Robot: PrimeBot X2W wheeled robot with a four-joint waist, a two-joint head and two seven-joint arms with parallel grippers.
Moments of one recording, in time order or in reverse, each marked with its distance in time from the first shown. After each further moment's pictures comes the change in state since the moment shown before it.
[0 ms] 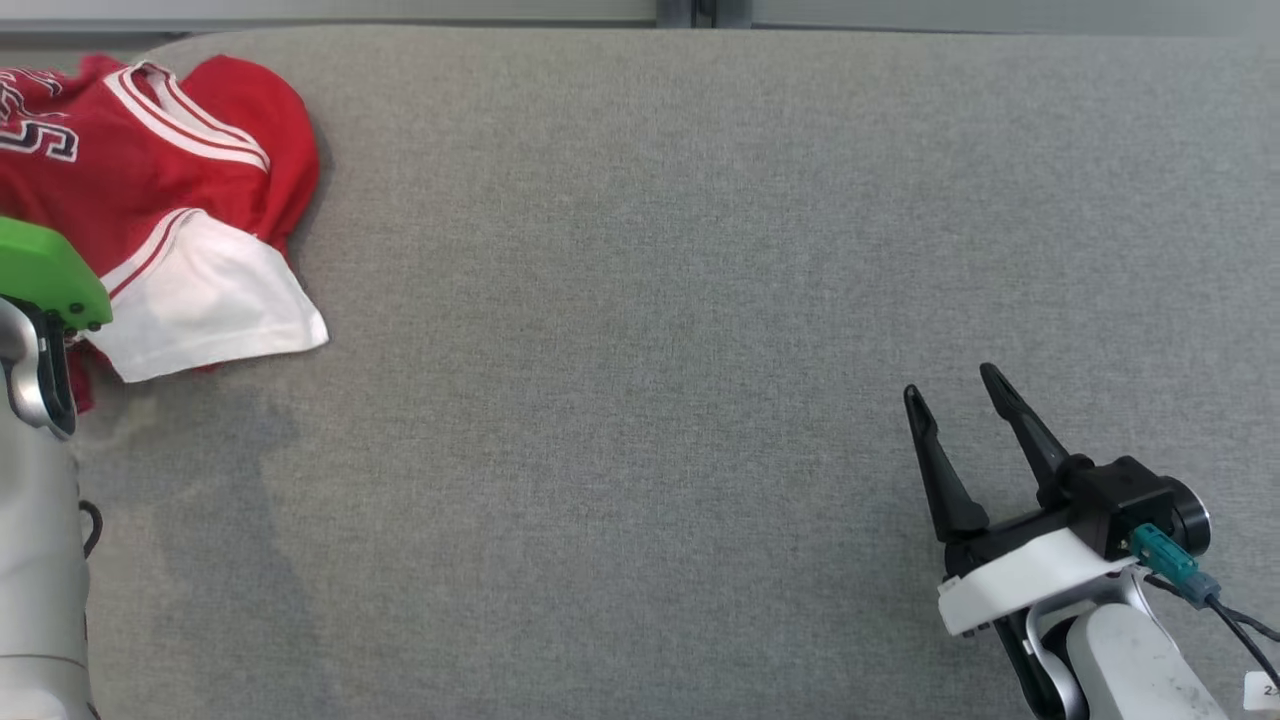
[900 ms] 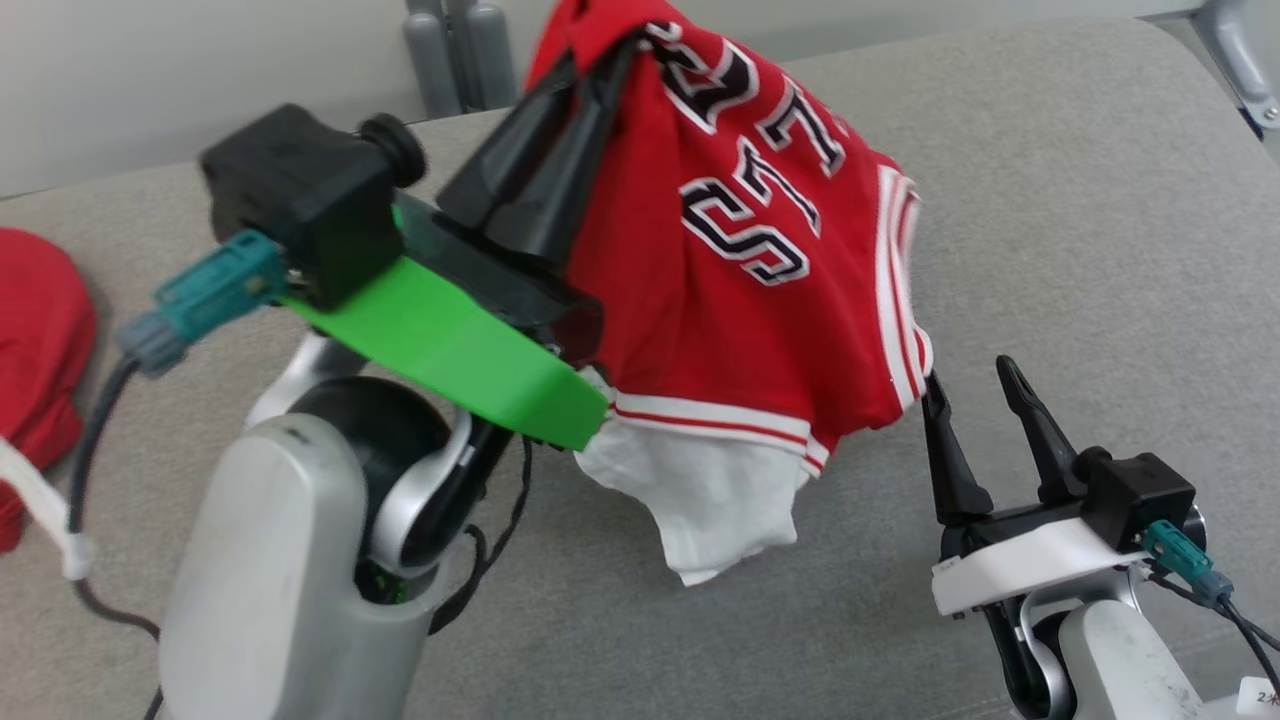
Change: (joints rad) left arm 0.261 -0.260 -0.468 -1.214 -0.323 -0.082 0.518; right arm 0.006 0.093 -0.077 -0.006 0.020 0.000 0.000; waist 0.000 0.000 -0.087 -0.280
